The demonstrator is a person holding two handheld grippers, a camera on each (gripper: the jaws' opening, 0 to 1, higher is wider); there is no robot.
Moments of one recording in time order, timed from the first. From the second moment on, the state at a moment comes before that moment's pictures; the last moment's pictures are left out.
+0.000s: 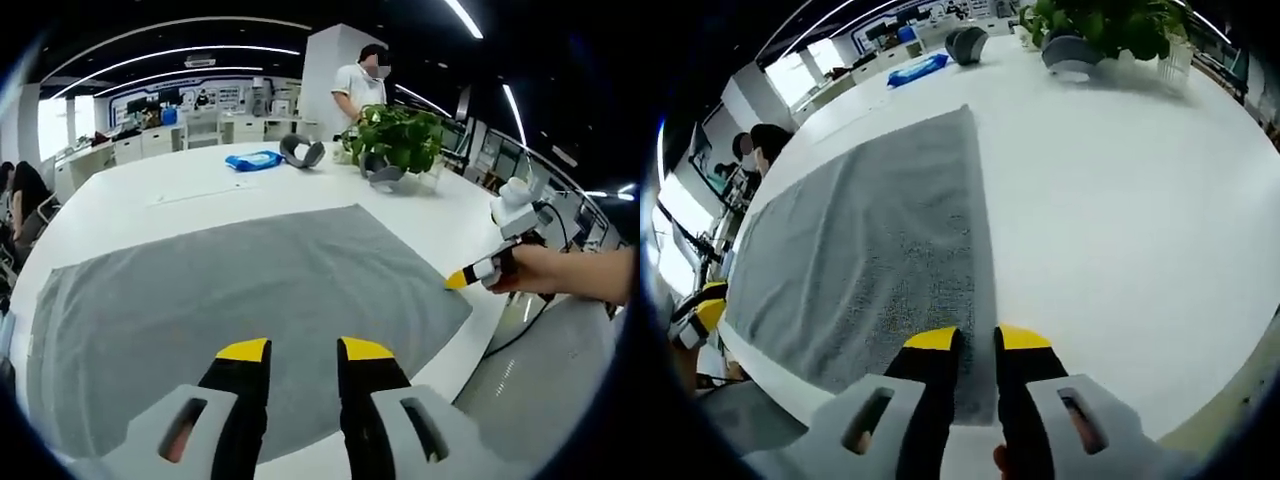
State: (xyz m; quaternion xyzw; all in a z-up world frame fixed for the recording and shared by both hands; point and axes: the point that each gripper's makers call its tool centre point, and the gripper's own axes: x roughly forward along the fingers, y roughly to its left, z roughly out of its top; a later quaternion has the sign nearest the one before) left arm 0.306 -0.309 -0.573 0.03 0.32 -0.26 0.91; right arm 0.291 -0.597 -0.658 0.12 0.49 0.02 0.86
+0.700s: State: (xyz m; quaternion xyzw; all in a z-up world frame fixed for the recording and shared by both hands) left arm 0.304 -0.311 -0.577 0.04 0.32 -0.26 0.91; right arm 0.297 -0.594 -0.643 0.16 0.47 0.02 0.87
